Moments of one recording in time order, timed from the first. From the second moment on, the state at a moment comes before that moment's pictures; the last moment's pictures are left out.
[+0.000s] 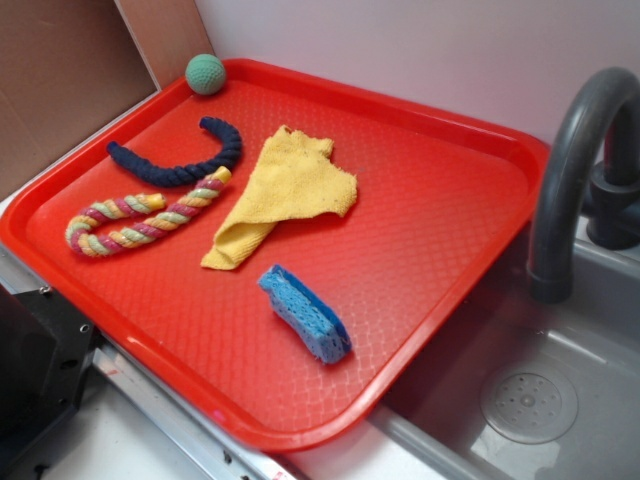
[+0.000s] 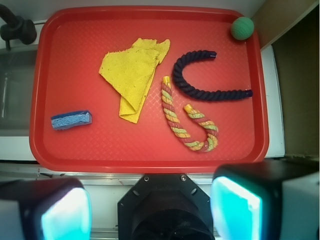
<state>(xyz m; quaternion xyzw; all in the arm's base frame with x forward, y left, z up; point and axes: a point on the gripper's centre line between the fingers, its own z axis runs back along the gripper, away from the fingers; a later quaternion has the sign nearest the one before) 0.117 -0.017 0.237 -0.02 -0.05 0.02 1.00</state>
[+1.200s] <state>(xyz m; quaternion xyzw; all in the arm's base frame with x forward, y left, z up) 0.174 -0.079 0.197 0.03 -0.07 -0.47 0.88</state>
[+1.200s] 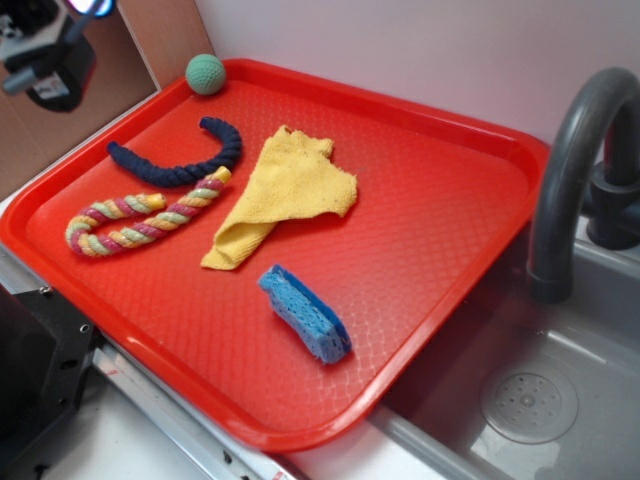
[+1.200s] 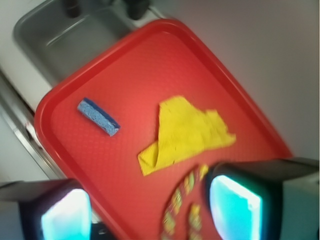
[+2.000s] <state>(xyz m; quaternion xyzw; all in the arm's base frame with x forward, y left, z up) 0.197 -0.129 0.118 0.01 0.03 -0.67 0.74</state>
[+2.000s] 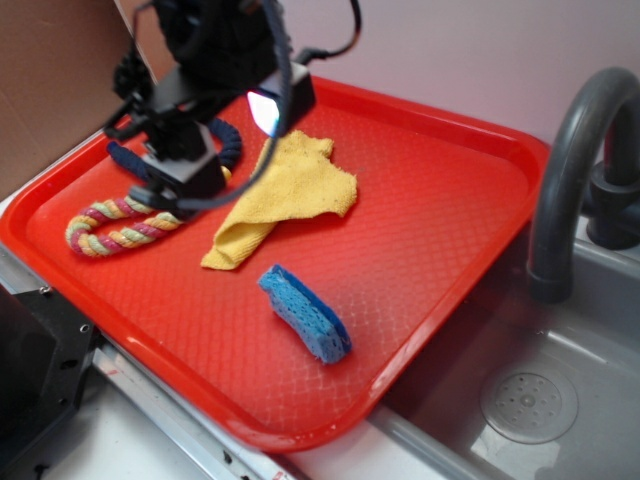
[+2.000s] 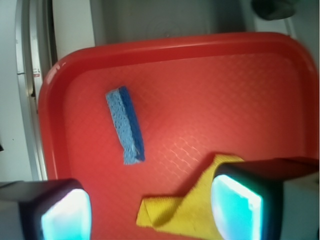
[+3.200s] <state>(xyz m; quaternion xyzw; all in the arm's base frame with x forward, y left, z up) 0.182 -0.159 0.017 0.07 0.16 -0.68 0.72</state>
